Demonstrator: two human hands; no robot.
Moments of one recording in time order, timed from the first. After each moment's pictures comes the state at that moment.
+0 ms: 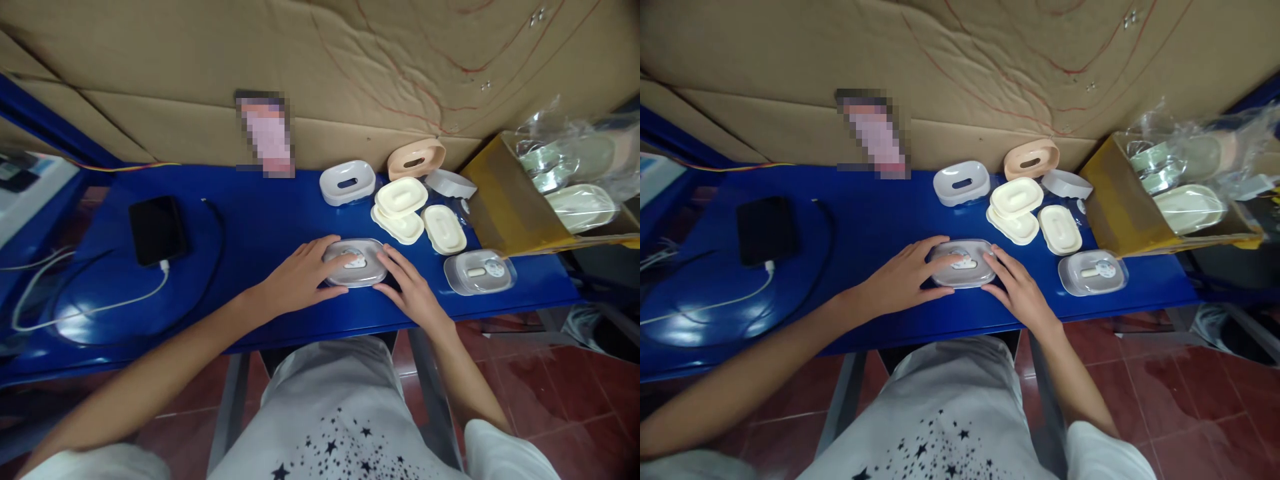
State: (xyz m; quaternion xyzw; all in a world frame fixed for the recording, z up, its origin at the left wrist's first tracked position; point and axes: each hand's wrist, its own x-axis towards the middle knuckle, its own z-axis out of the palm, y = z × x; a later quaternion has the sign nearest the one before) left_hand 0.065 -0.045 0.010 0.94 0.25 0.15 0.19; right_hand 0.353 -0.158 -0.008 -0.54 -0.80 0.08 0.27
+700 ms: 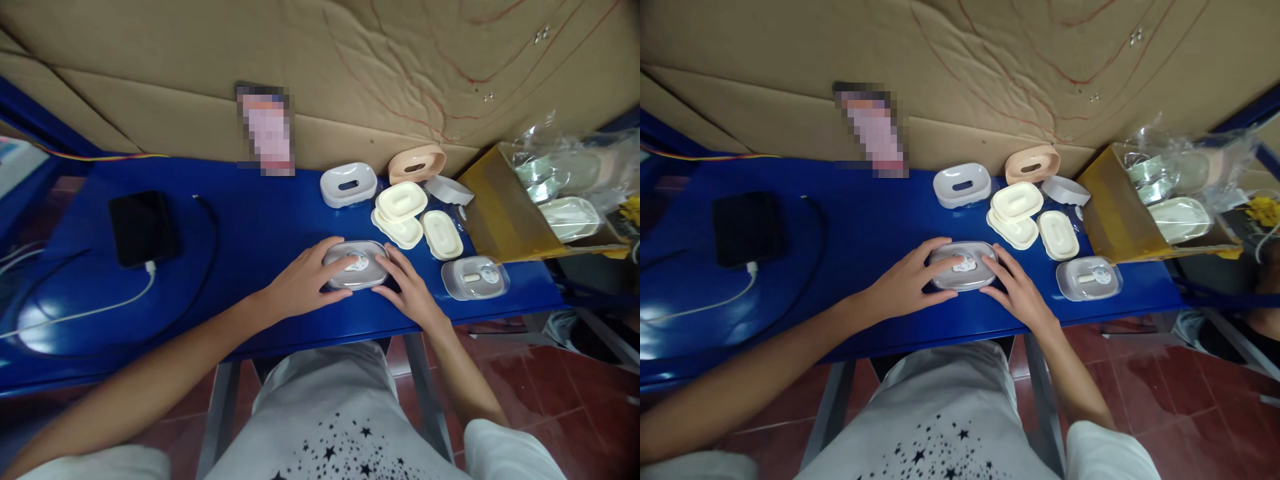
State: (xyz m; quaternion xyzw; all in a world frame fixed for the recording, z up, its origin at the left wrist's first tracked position) left_hand 0.070 -0.045 -0.013 0.92 0.23 0.23 0.20; right_hand 0.359 -0.149 -0.010 -0.53 -0.80 0.11 0.26
